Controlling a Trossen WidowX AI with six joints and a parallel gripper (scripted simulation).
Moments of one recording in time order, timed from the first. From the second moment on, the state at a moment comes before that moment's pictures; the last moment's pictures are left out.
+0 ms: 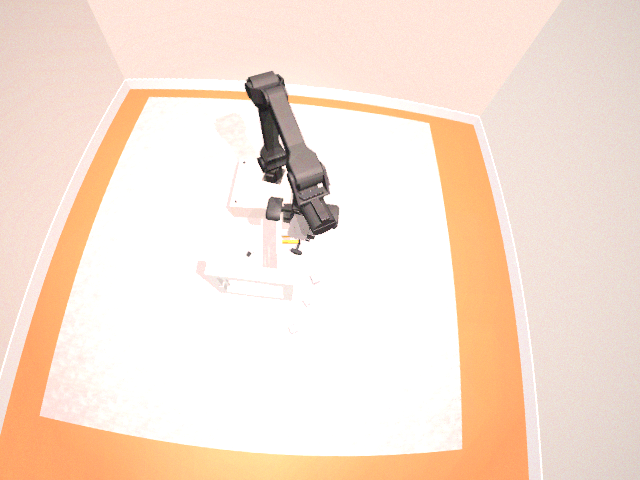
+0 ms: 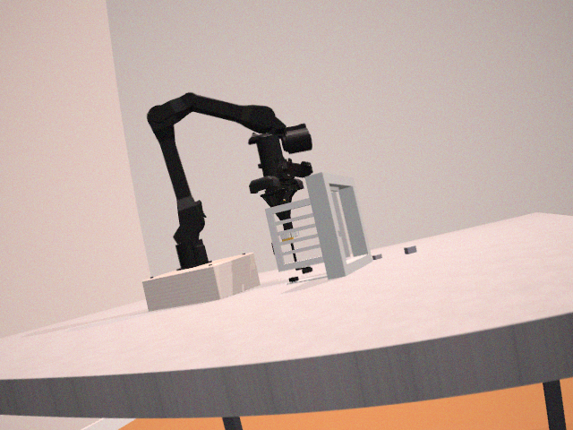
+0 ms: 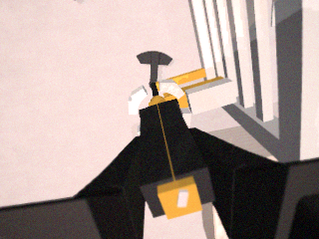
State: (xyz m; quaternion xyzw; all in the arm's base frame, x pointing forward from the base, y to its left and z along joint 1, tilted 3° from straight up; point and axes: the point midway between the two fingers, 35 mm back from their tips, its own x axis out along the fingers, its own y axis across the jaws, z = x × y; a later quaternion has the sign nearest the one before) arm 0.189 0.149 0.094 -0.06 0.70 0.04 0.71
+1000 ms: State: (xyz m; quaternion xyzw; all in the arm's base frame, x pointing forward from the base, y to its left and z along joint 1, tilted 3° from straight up) arm 0.191 0.170 0.094 -0.01 0.70 -0.01 0.72
